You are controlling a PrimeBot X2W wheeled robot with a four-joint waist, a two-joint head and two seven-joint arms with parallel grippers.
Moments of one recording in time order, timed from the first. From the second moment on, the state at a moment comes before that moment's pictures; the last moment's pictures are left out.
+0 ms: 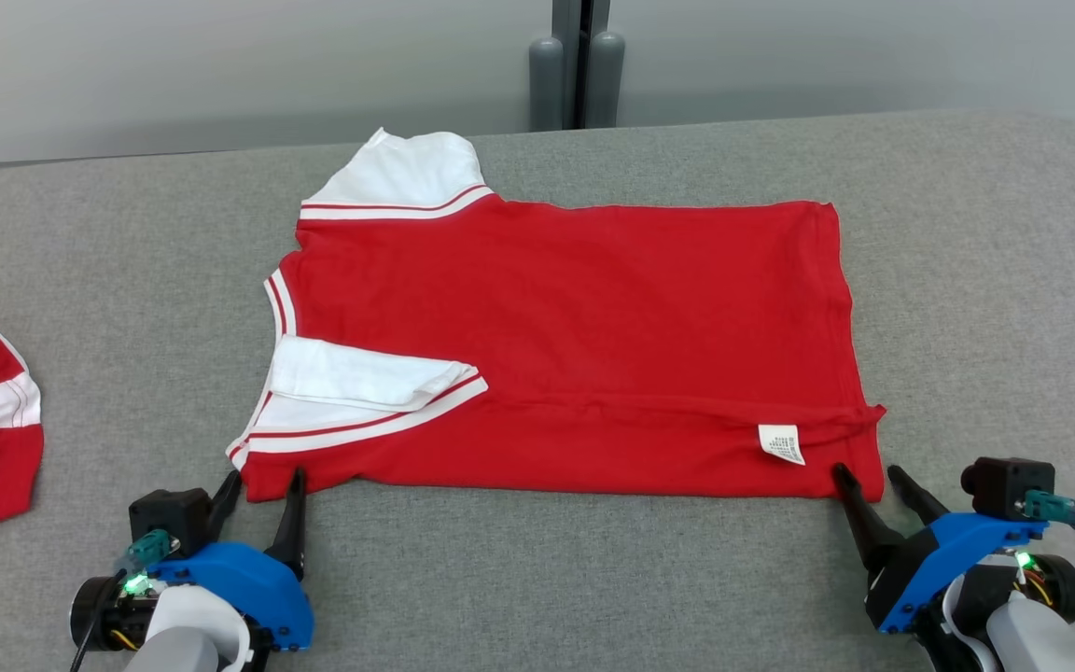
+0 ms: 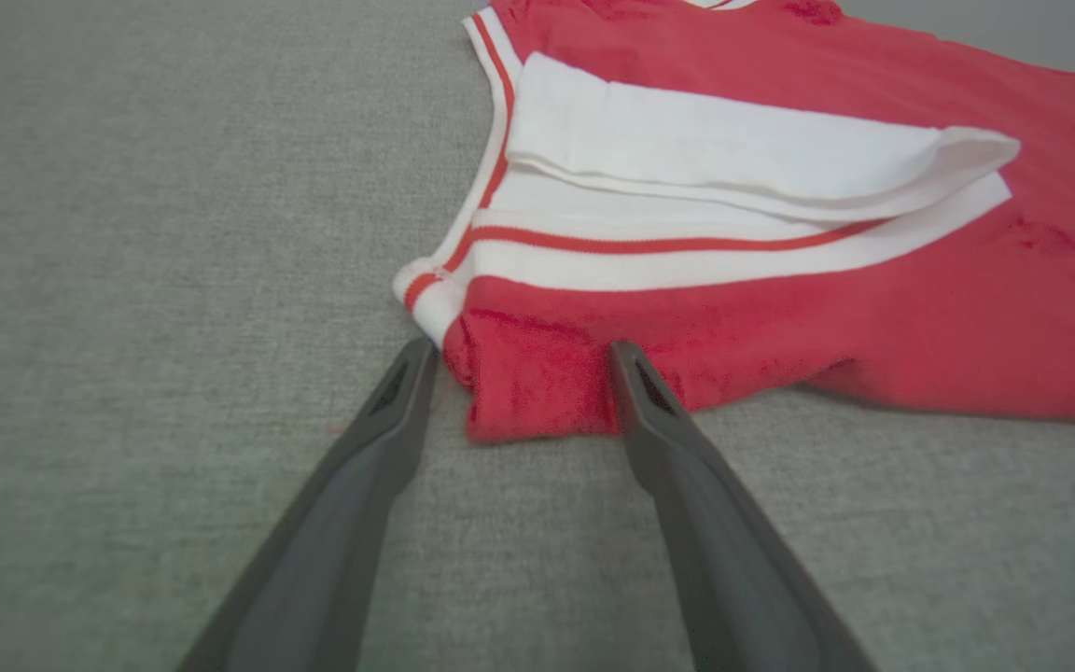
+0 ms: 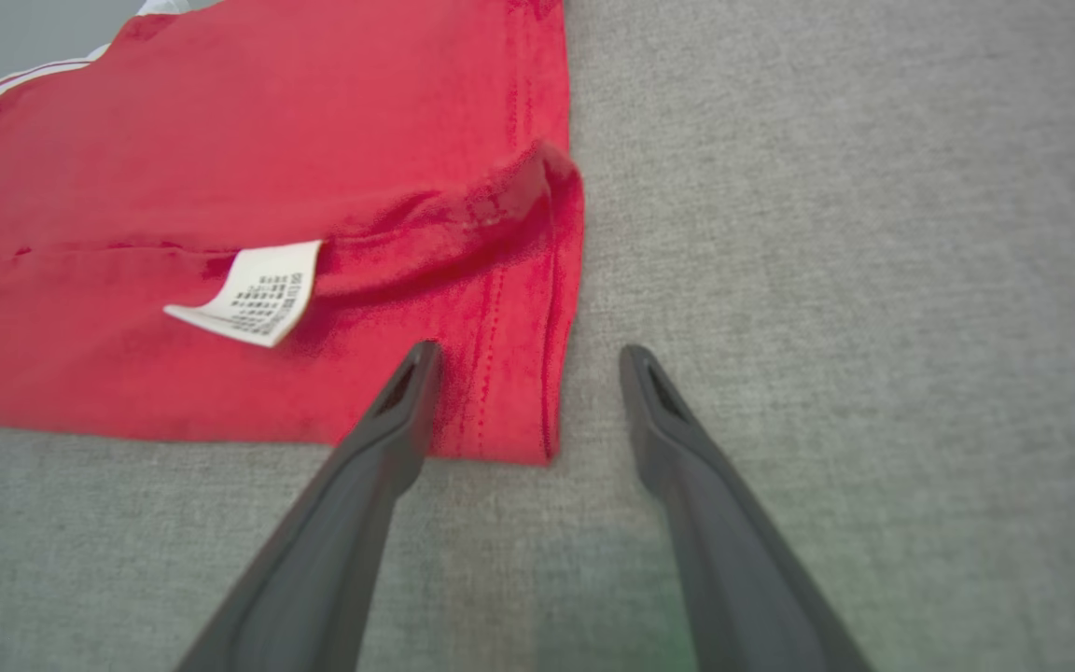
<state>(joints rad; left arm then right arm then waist) -0.30 0.28 -0.39 0.70 -0.55 -0.05 -0.18 -0.27 -0.23 0.16 0.61 0.52 0.13 -0.02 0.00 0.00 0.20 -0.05</state>
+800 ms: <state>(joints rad) -0.07 0.24 -0.37 0.62 -0.59 -0.02 -0.26 -0.05 -0.25 0.18 0.48 0.57 0.13 -0.05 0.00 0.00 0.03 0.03</state>
